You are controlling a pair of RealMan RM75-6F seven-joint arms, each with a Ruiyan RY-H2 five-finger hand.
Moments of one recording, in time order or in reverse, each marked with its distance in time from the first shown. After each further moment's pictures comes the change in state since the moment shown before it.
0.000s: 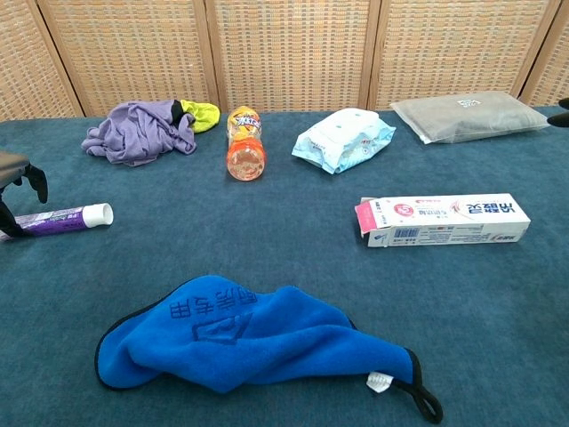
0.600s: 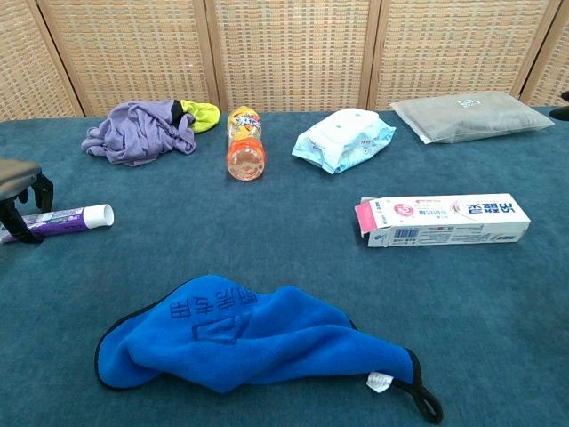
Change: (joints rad) left arm -0.017 -0.070 0.014 0.106 0.022 -0.017 -0.038; right arm -0.003 -0.003 0.002 0.000 -0.015 0.024 0.004
